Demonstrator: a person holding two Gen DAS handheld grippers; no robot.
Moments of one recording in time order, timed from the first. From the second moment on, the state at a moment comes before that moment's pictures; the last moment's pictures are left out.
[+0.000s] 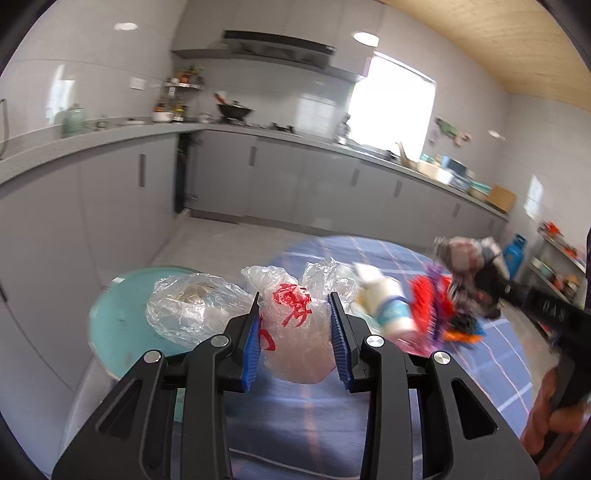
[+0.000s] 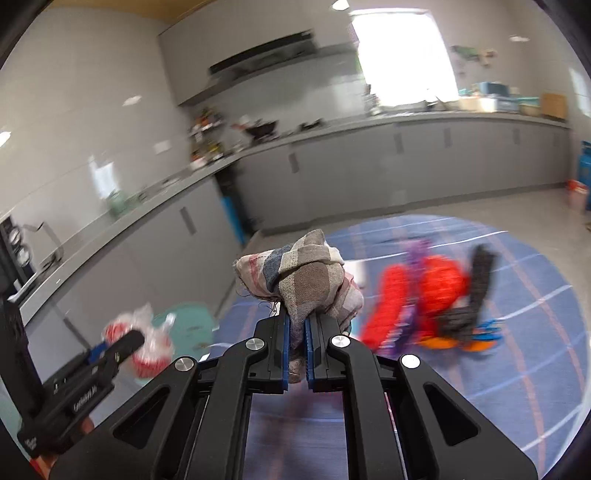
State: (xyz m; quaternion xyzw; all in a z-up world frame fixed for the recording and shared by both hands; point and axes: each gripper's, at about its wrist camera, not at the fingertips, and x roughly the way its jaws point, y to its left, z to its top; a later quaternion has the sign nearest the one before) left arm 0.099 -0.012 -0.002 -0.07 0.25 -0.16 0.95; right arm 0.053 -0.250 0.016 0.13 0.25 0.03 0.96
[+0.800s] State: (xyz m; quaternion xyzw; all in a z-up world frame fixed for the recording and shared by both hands) left arm 0.207 0.101 -0.050 -0.11 0.30 -0.01 0.95; right arm 0.187 -0.071 -0.067 0.09 0.39 0.19 0.90
